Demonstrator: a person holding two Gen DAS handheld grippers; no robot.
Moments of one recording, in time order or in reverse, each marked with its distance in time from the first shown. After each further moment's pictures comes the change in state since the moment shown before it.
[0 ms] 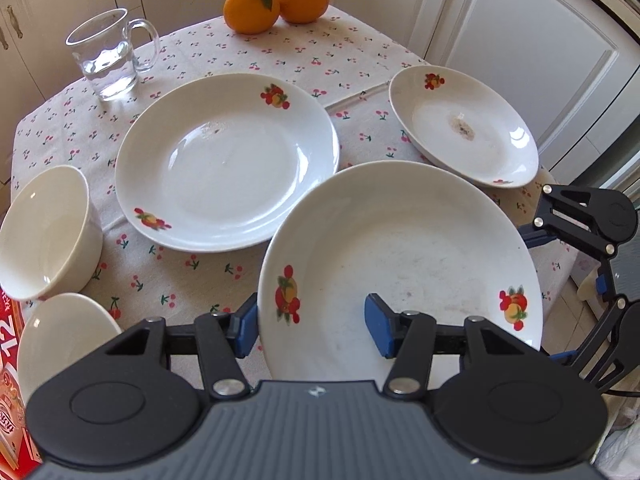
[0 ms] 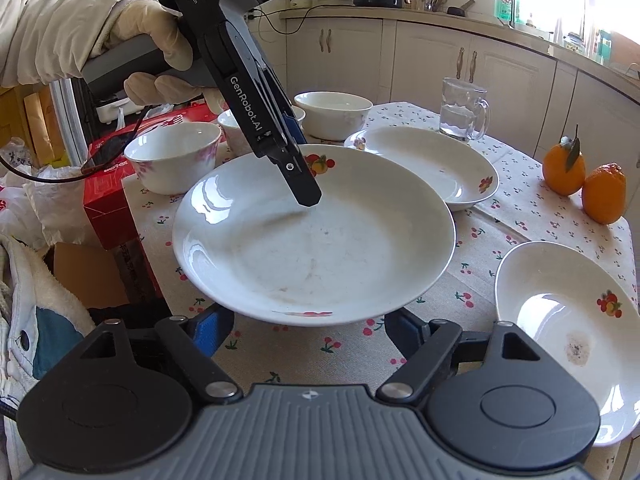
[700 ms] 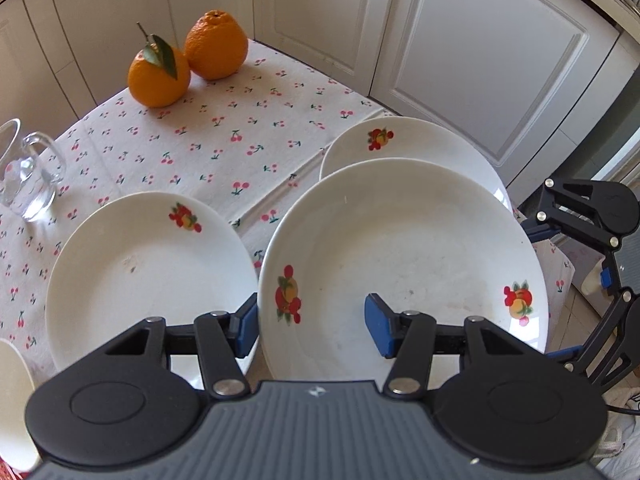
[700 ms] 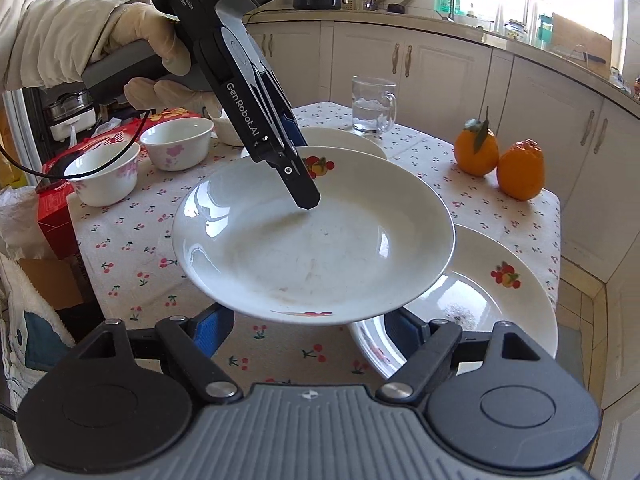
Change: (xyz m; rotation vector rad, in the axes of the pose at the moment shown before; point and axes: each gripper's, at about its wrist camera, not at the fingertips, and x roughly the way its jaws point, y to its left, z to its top) left arm 0.037 -0.047 0.095 0.165 -0.012 -0.064; right arm -0.046 -0.067 -0.014 0.084 -0.004 -0.129
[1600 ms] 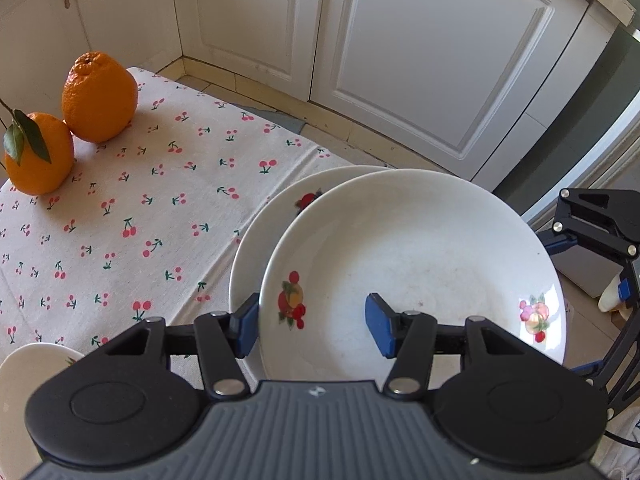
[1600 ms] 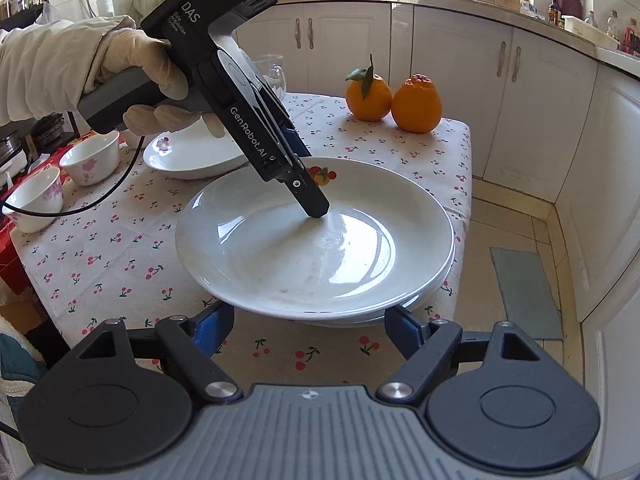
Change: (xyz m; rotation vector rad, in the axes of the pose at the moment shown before) left arm 0.066 -0.040 0.080 0.151 0.009 -0.110; right arm -0.027 -0.052 -0.033 0.235 0.047 -0.144
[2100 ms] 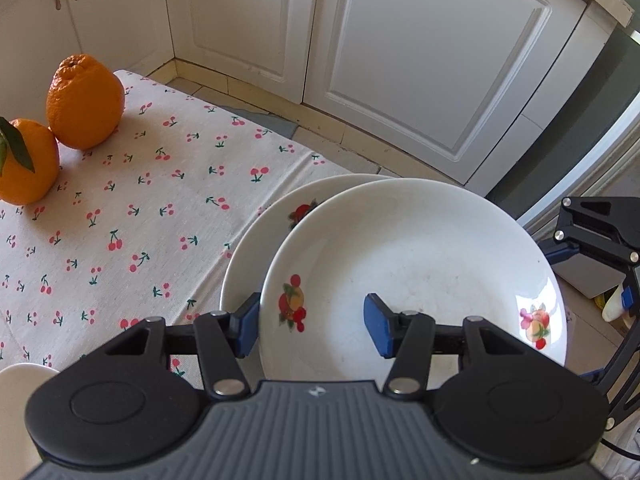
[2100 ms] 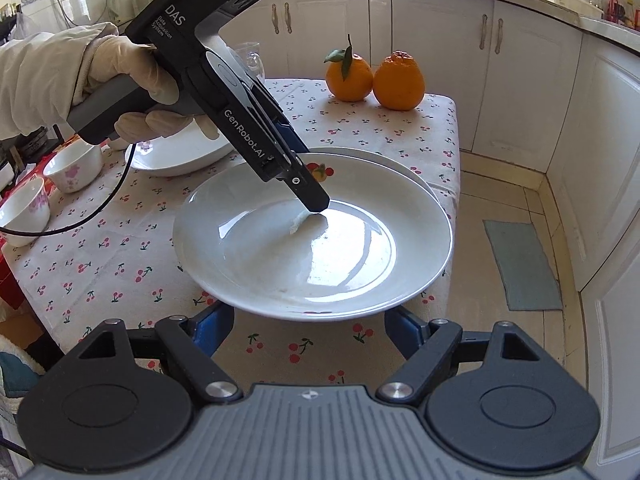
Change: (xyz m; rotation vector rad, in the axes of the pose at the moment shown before) left arm 0.010 0.001 0.006 0.007 -0.008 -0.022; right arm 0.005 -0.005 0.003 0.071 0.052 -0.024
